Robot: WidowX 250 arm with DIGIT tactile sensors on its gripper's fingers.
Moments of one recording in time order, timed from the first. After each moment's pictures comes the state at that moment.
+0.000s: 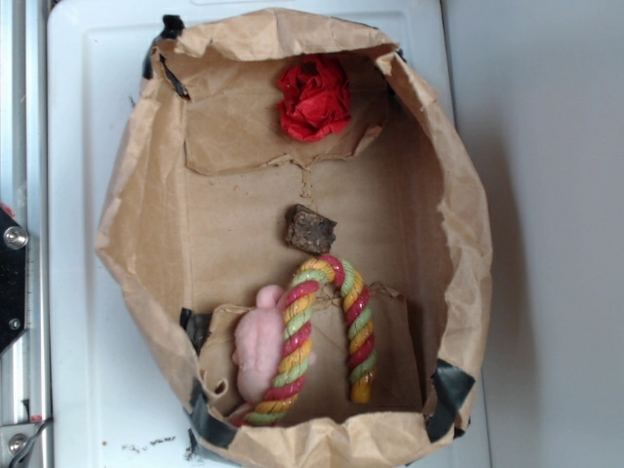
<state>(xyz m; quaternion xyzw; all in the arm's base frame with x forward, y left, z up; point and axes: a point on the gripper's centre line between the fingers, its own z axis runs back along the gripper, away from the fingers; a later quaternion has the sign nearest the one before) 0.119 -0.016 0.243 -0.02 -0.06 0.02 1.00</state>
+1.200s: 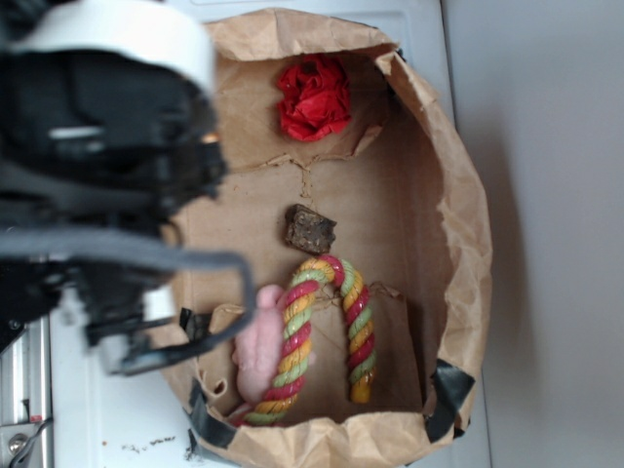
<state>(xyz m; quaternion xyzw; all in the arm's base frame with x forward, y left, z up) 0.226 0.031 0.197 0.01 -0.09 0.11 0.99</state>
